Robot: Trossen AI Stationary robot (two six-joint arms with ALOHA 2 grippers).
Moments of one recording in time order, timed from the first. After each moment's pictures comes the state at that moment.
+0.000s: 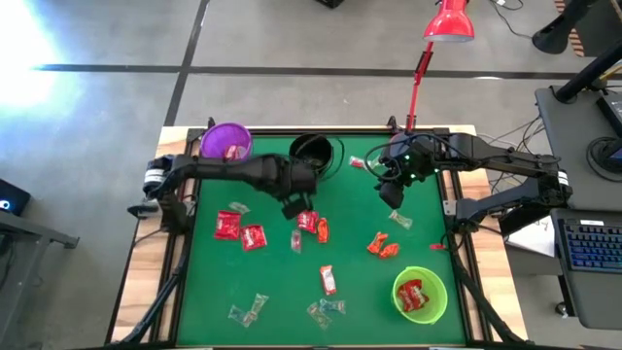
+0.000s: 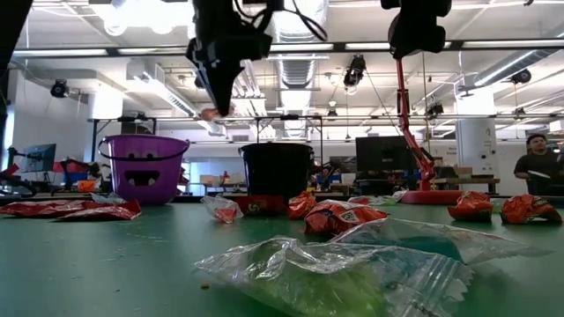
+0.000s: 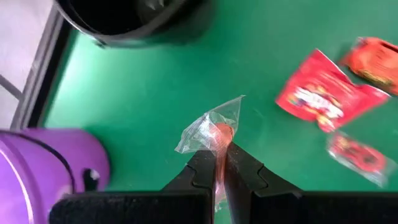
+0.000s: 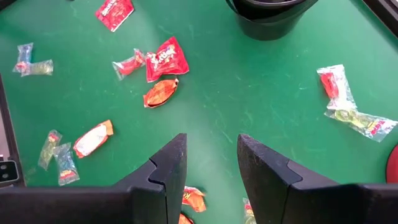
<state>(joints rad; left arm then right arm) 0.05 1.82 1.65 -1.29 -0.36 -0.45 -0.19 1.21 1.30 -1.04 -0.08 0.34</state>
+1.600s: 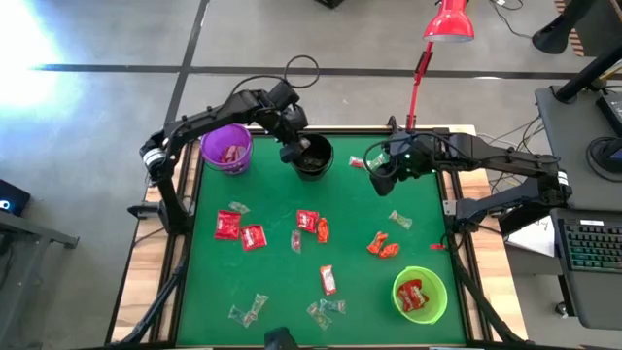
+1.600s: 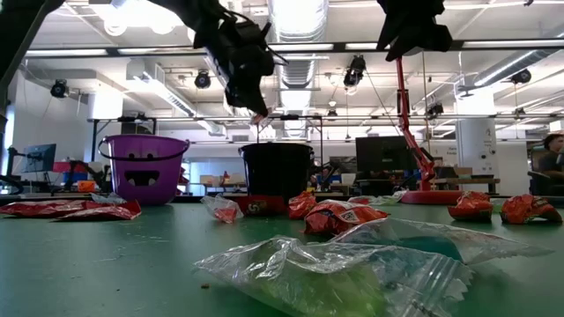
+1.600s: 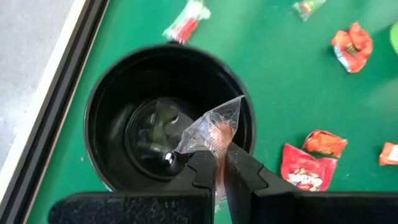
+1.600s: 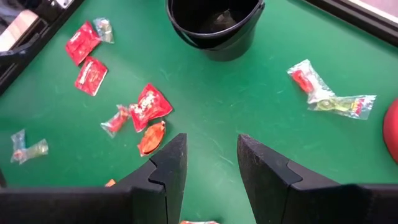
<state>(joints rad) 0.60 1.82 1.68 -0.91 0.36 0.25 -0.19 1.21 1.30 -0.98 0.08 0.65</state>
